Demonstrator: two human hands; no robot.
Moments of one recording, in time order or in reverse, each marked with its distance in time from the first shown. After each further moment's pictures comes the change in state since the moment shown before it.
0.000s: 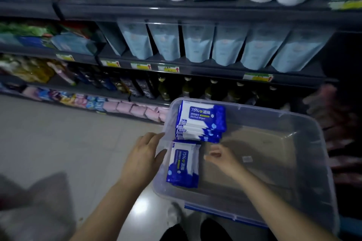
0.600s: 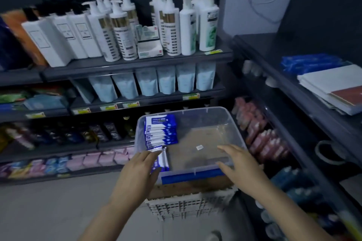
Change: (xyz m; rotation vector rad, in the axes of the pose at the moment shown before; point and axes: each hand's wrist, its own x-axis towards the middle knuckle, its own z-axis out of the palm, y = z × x) left_hand -0.130 0.090 -0.078 0.066 0.042 0.426; right_hand -0.291 0.055 -0.023 -0.393 0.623 -0.384
